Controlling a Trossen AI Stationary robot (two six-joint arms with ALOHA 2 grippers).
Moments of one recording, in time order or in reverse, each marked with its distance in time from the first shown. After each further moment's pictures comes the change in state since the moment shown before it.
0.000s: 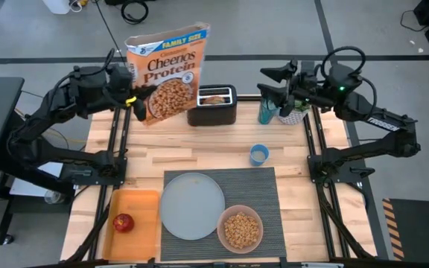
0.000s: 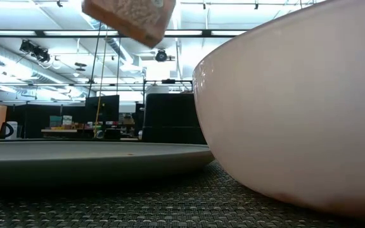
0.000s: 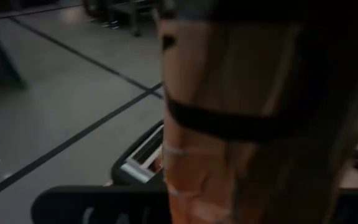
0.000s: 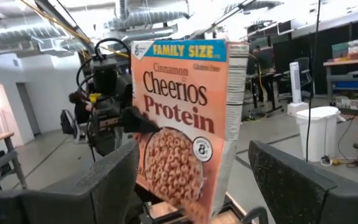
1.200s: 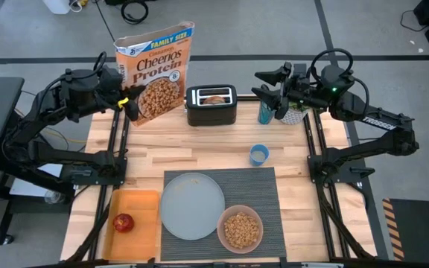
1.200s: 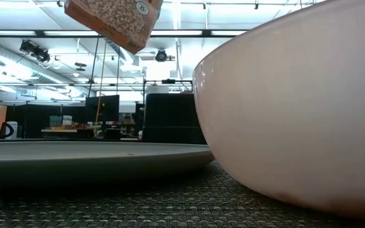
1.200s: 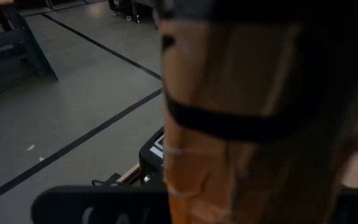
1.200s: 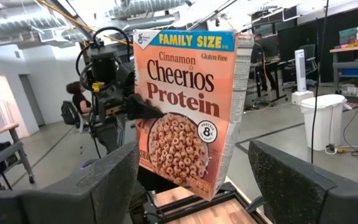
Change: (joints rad) left arm -0.001 -0.054 0.000 -0.106 -0.097 -0.004; right arm 0.013 0.029 -0.001 -0.011 -0.006 0.013
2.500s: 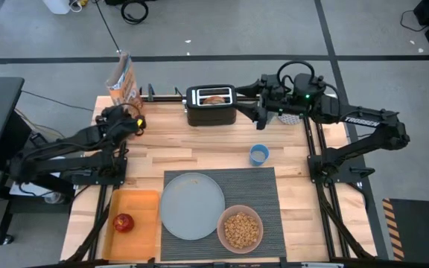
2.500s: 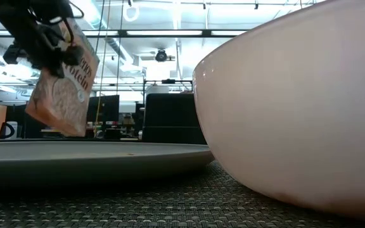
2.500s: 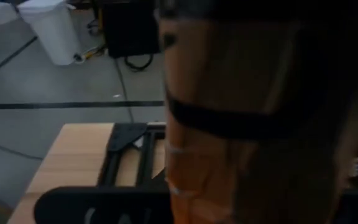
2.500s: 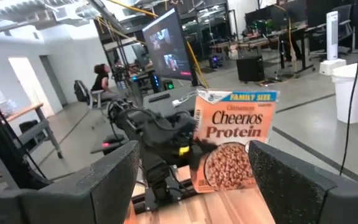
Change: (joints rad) left arm 0.054 -0.327 -1.016 0.213 -0.689 -0.599; right arm 0.066 0.143 -0.001 0.047 -0.026 0.050
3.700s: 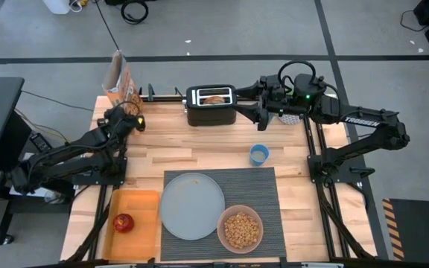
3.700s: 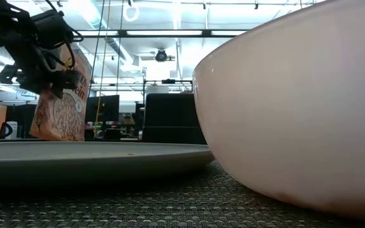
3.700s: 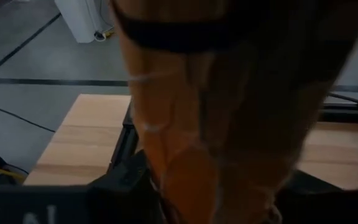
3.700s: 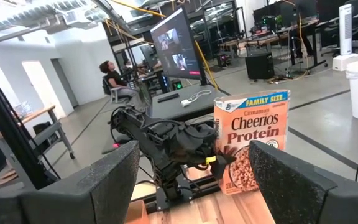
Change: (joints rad) left arm 0.219 0.009 -0.165 0.191 0.116 0.100; right arm 0.005 0.000 0.000 0.007 -0.028 0.031
